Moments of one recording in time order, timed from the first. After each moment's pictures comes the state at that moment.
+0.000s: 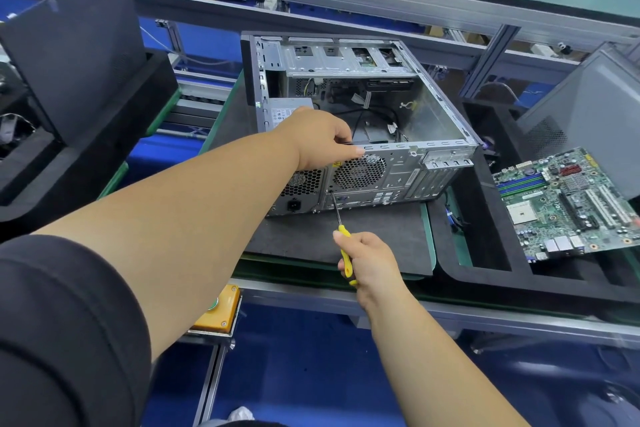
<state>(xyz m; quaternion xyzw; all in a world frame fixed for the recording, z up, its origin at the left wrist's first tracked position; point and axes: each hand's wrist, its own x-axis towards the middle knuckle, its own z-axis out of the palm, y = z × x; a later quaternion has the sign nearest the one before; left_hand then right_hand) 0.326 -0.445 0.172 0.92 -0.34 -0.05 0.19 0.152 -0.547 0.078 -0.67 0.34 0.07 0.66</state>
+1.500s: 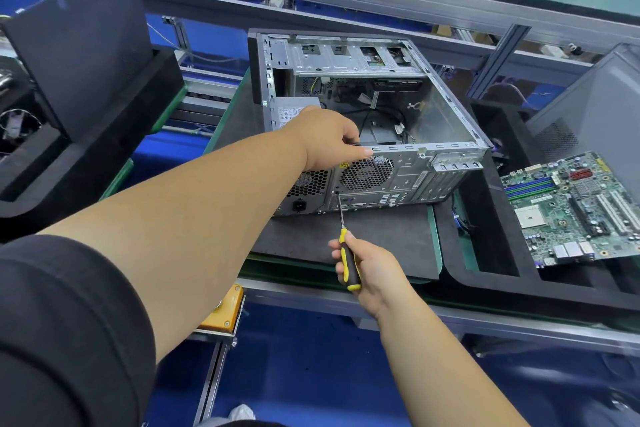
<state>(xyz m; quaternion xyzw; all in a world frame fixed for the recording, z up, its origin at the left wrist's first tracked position) 0.323 -0.446 0.177 0.92 -0.35 -0.04 0.19 0.156 -0.552 0.073 -0.53 0.34 0.15 0.76</state>
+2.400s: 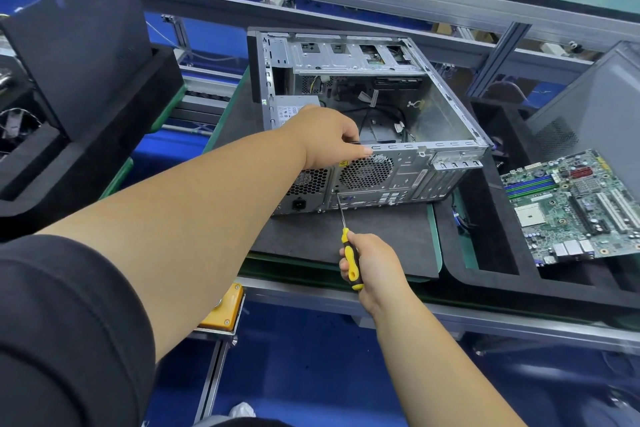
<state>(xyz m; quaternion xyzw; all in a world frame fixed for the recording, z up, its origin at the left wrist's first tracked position) 0.324 -0.447 0.175 0.92 -0.34 -0.04 0.19 0.161 -0.547 0.077 -0.57 0.39 0.10 0.72</state>
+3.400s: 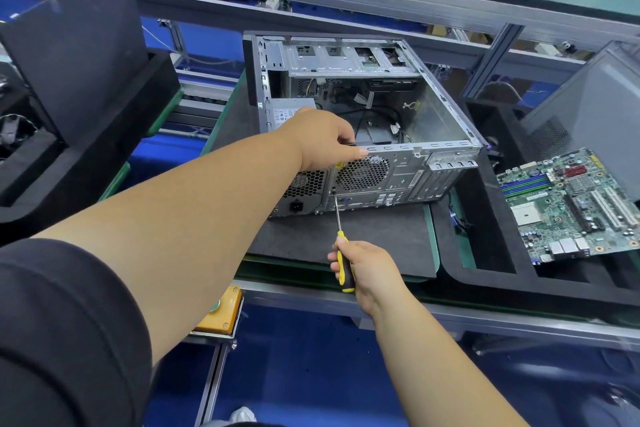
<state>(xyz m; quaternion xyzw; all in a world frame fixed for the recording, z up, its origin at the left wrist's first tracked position) 0.323 -0.446 0.176 0.92 -0.34 -0.05 0.19 0.156 -0.551 0.062 -0.62 0.33 0.11 0.70</state>
